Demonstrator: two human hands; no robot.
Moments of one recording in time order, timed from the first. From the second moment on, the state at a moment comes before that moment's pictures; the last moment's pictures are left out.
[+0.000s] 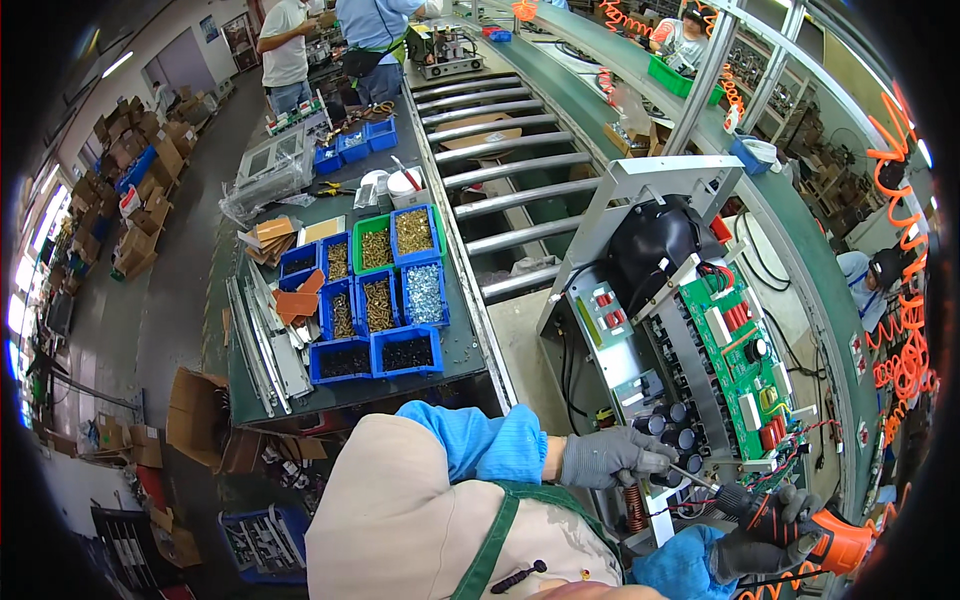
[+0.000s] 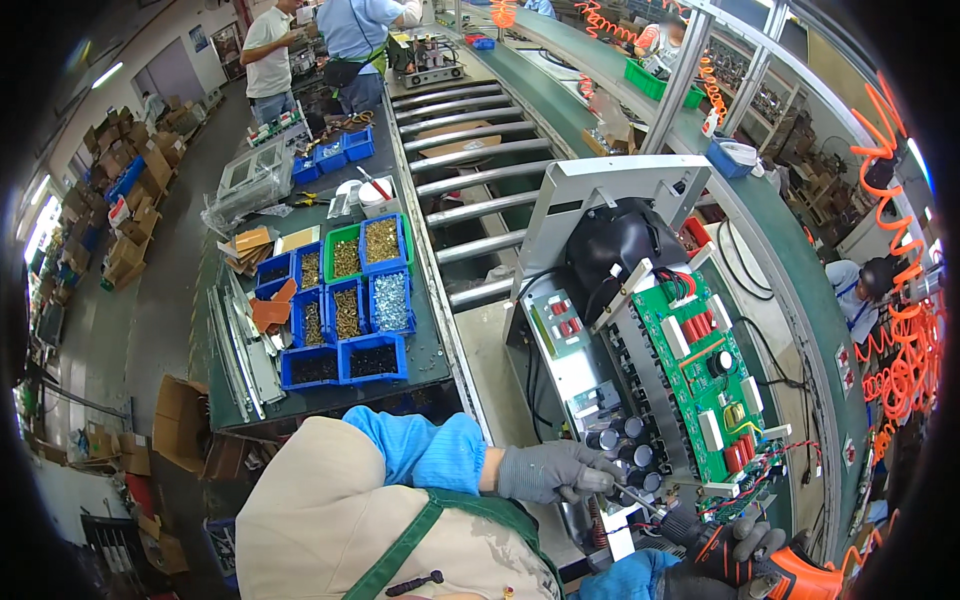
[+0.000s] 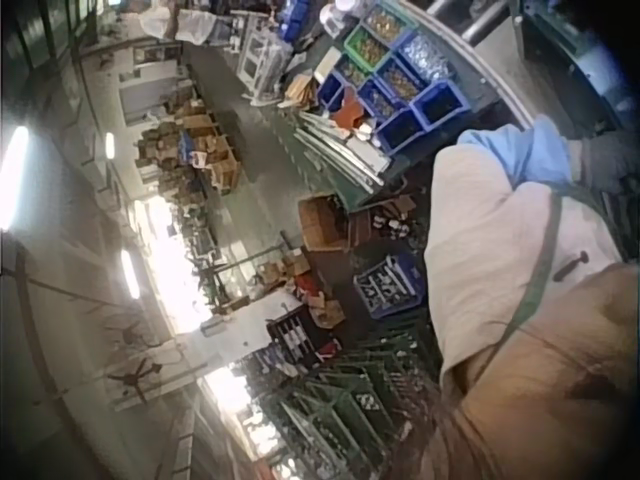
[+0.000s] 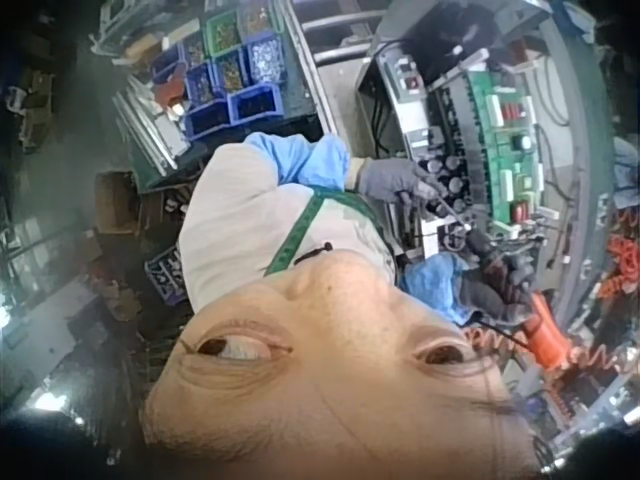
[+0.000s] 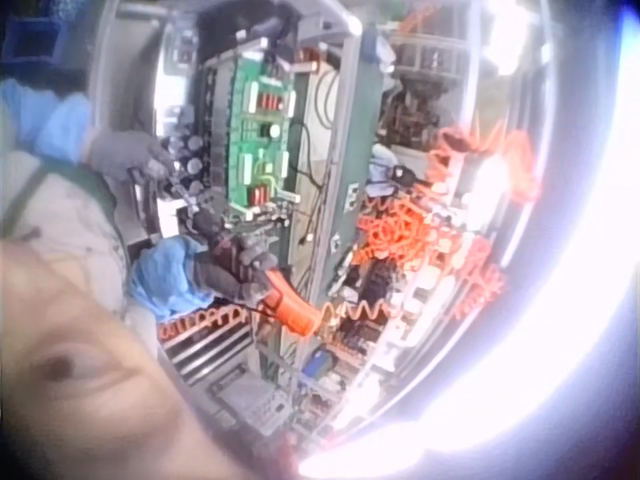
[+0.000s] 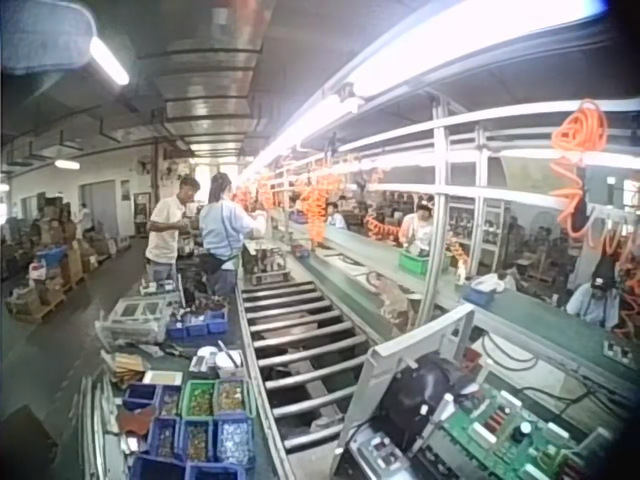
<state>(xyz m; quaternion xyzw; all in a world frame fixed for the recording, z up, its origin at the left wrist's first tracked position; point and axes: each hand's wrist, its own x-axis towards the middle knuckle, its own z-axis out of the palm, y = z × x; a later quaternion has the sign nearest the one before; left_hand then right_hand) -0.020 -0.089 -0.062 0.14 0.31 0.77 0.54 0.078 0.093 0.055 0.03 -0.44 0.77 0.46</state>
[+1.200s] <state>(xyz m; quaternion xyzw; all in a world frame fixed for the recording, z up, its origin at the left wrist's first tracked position) -0.026 -0.087 -0.062 0.19 0.47 0.69 0.52 0.076 0.092 0.056 0.14 -0.42 0.74 0.50</state>
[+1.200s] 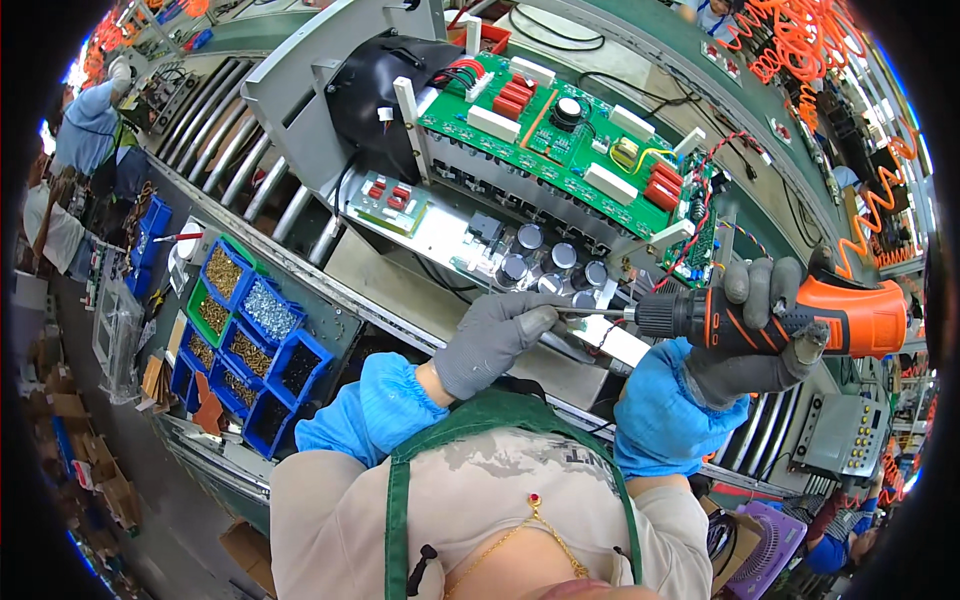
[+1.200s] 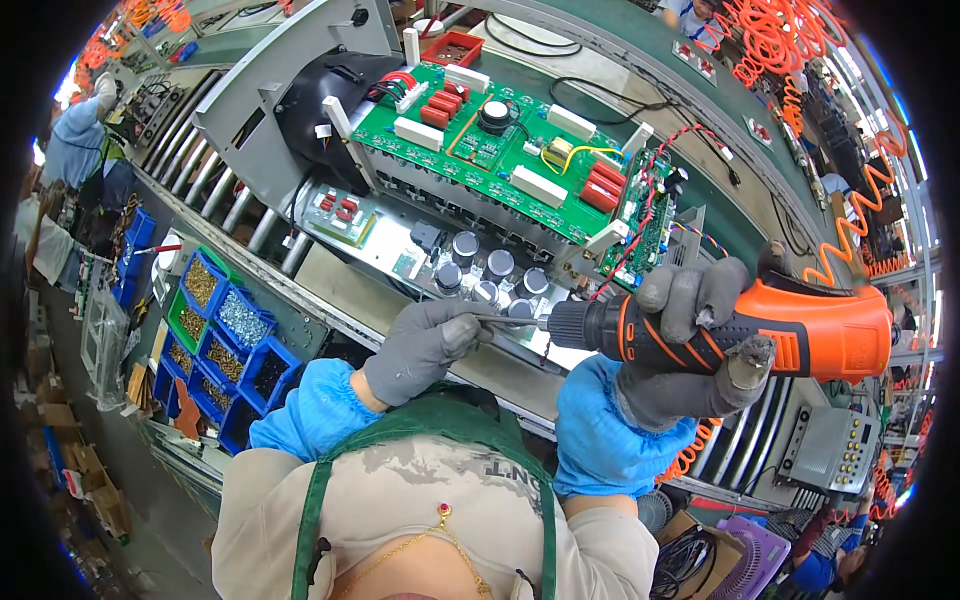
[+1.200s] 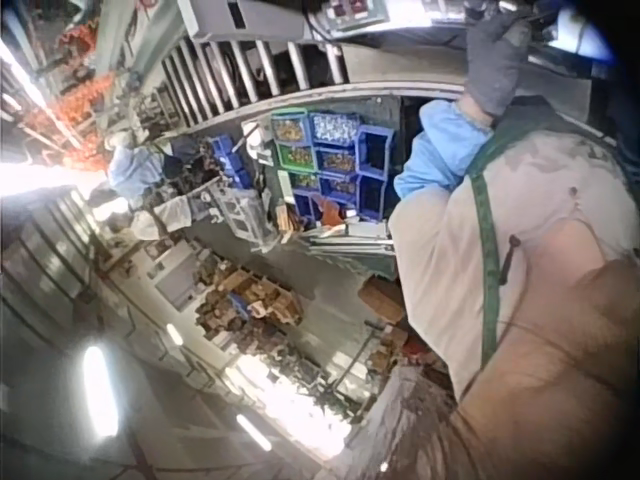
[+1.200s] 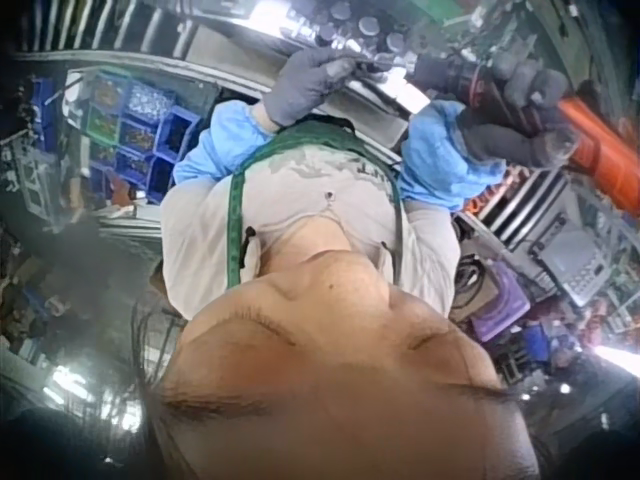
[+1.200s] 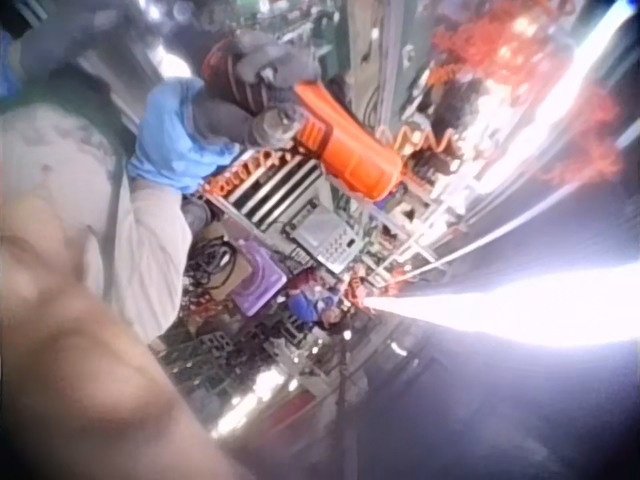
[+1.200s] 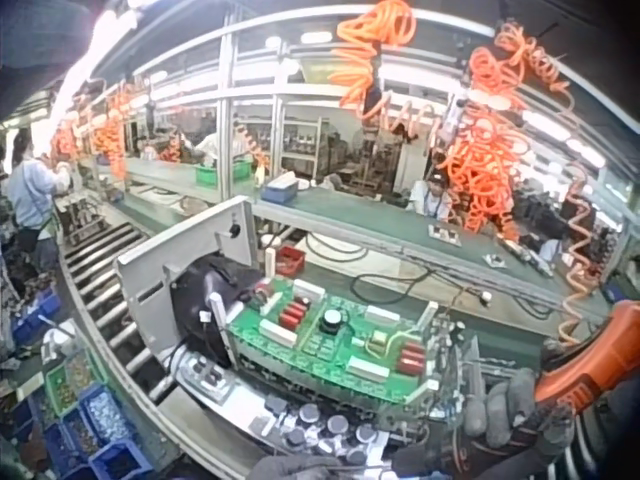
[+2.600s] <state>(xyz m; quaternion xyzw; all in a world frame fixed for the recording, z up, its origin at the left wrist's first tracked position) -0.061 -0.074 -0.072 0.35 0.82 0.42 0.18 0.075 0.092 0.029 0.00 -0.63 0.54 0.55</state>
